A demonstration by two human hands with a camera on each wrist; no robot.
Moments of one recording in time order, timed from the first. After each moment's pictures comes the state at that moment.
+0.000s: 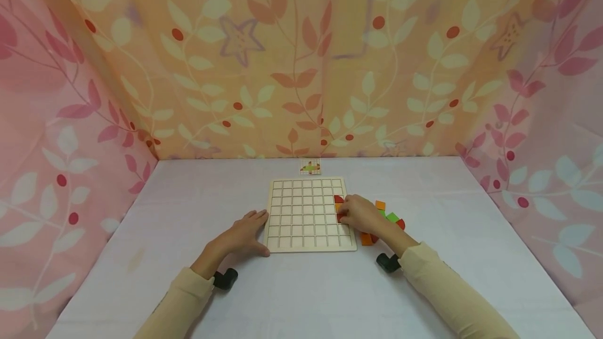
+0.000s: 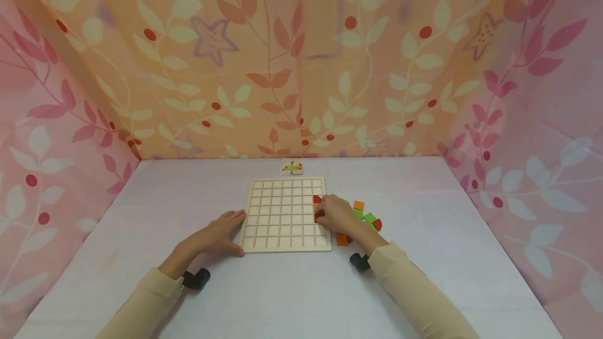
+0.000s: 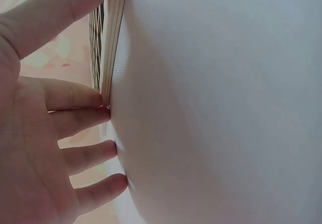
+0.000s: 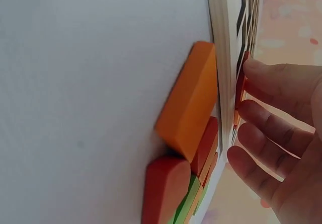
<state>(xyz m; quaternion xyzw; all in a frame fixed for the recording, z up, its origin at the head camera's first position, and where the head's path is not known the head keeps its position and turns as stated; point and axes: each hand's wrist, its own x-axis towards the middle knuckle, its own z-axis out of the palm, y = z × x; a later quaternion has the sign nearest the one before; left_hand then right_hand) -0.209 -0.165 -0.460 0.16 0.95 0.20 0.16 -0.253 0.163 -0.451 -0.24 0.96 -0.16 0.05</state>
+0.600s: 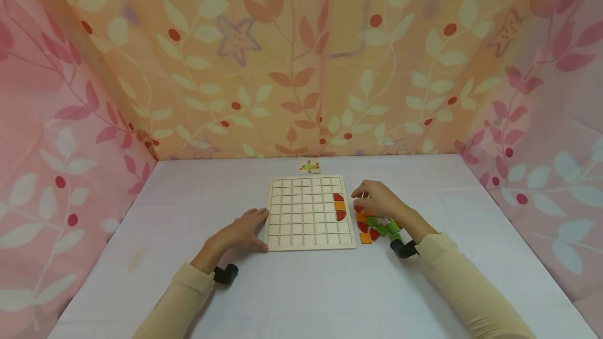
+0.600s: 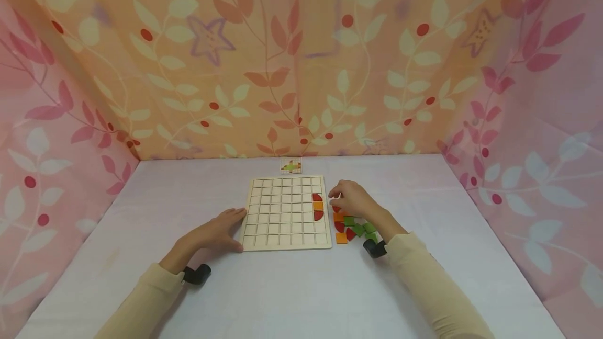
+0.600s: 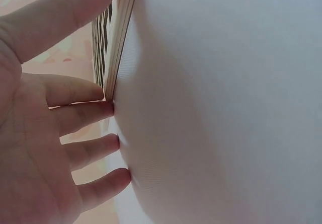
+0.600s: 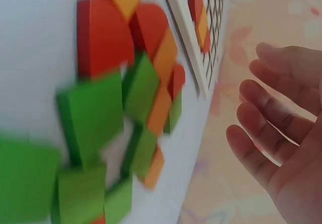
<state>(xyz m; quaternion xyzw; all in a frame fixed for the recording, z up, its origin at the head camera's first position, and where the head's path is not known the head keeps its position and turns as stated) -0.217 -0.165 -0.455 0.14 0.95 0.19 0.19 -0.269 0.206 -0.424 -0.20 0.94 -0.26 0.07</state>
